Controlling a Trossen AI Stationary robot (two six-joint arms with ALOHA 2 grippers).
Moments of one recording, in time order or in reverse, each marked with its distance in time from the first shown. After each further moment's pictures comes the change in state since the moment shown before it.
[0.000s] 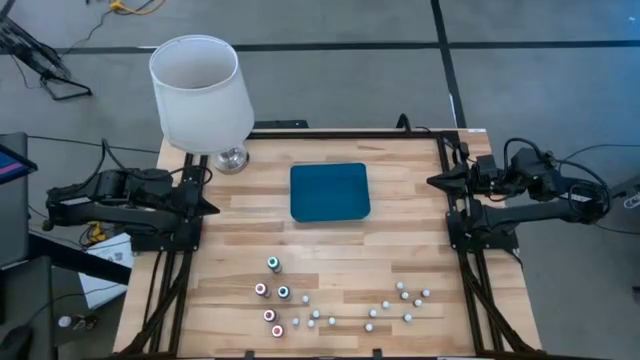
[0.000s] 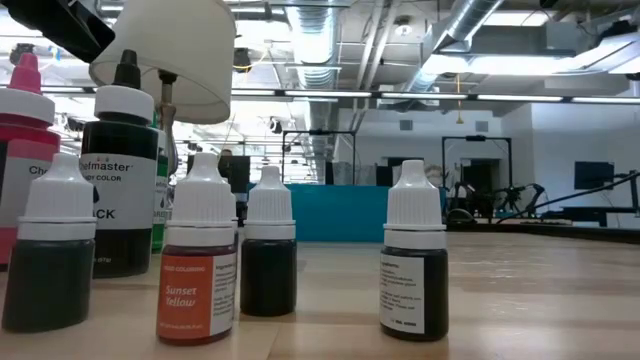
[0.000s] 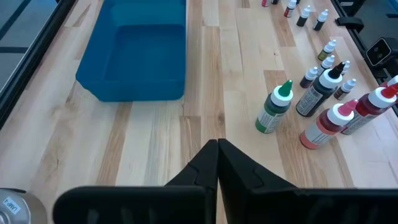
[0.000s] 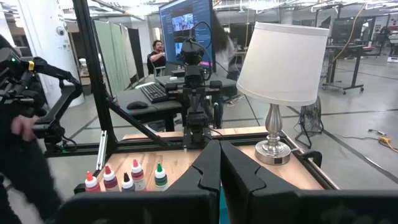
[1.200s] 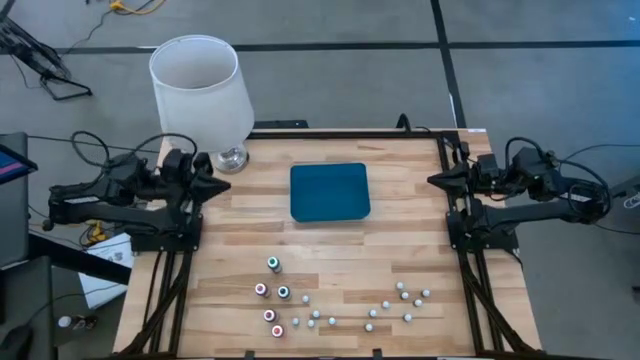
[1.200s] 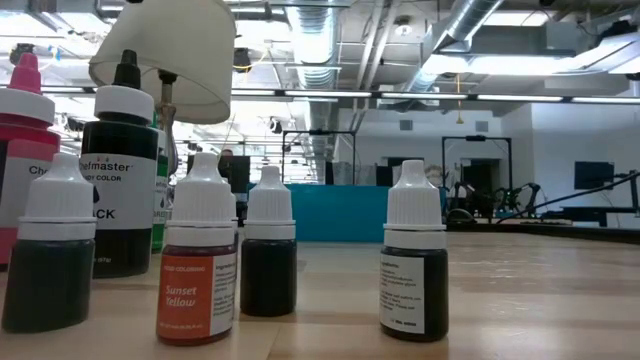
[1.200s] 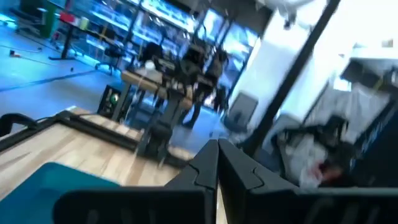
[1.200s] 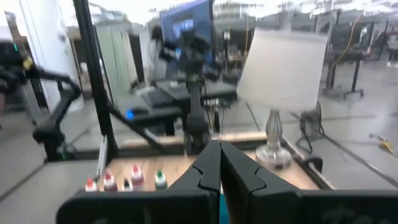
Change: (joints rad) left arm 0.000 0.069 -0.036 0.892 0.010 -0.454; right arm 0.000 0.001 -0.001 0.040 0.000 0.007
